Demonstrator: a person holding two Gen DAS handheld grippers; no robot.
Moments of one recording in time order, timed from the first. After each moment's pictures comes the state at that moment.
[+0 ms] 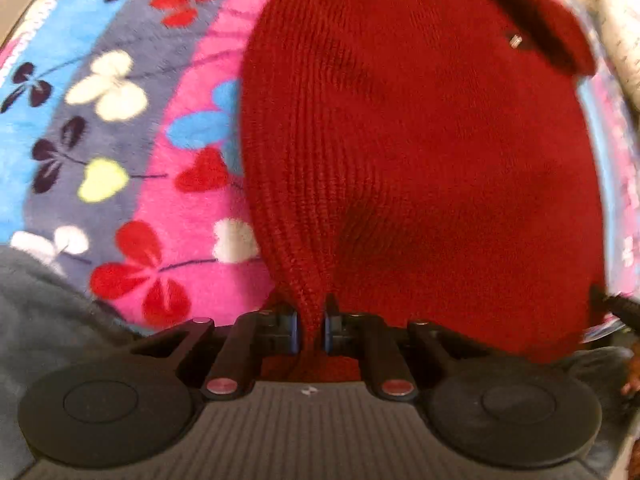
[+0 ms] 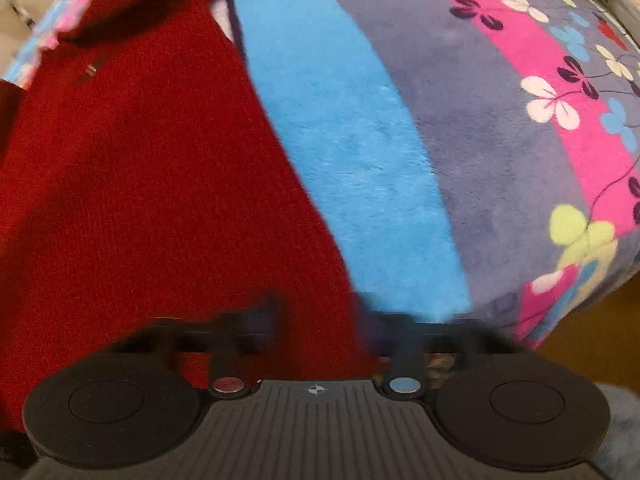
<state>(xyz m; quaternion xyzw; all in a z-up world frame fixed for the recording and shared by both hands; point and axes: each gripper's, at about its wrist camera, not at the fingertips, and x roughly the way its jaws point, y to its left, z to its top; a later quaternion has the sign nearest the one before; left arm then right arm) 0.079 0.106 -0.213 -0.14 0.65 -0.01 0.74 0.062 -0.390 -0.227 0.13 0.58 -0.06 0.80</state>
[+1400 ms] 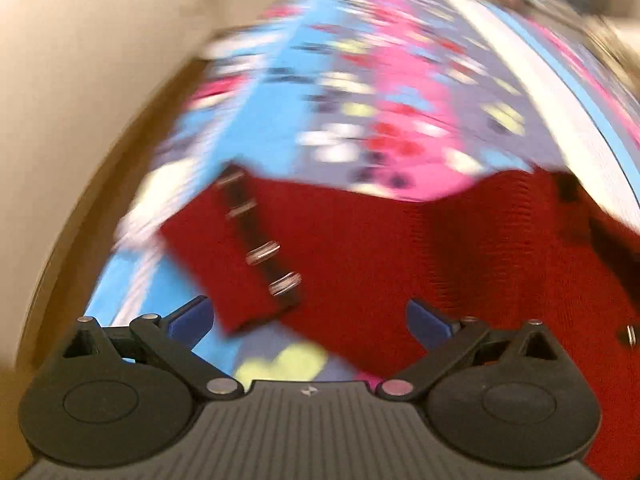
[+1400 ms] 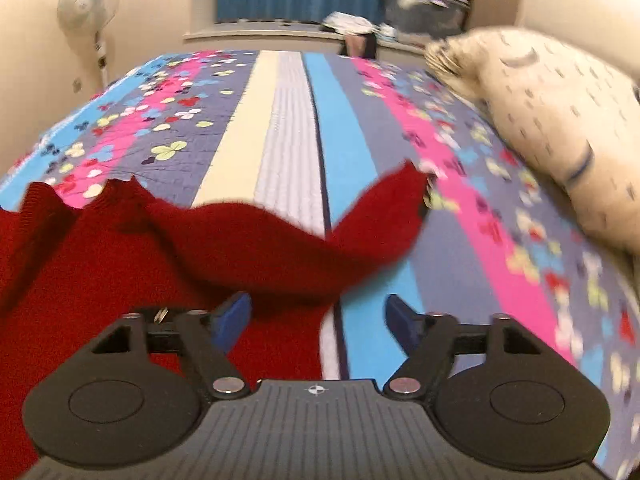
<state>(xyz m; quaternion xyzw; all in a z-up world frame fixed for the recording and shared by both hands) 0.355 0.179 -0.172 0.01 0.51 0.07 0.86 0.276 -0.316 -0.127 -0.07 0.41 0.01 0.91</state>
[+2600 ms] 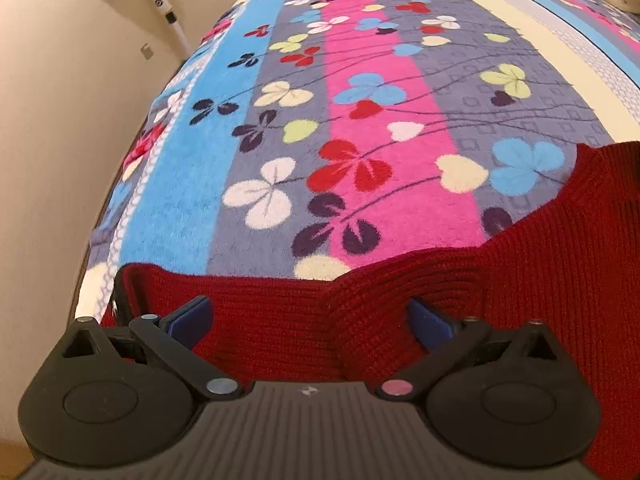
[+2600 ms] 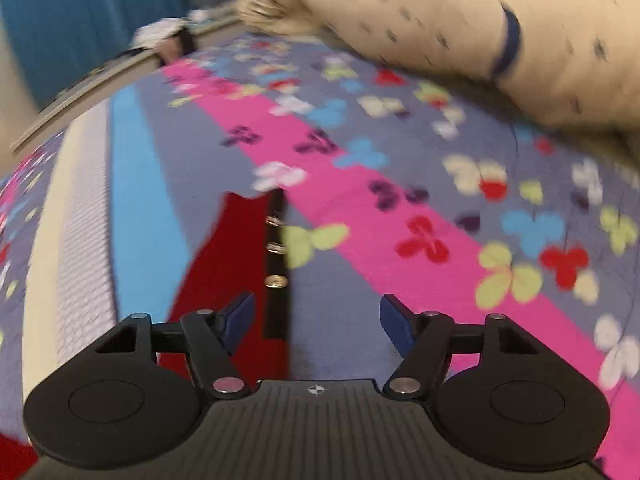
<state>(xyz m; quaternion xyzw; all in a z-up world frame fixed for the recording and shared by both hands) 0.469 0.137 -0.238 0.11 0.50 0.10 0.85 0.473 -0.520 -0.218 0.23 0.40 -0.22 0.86</state>
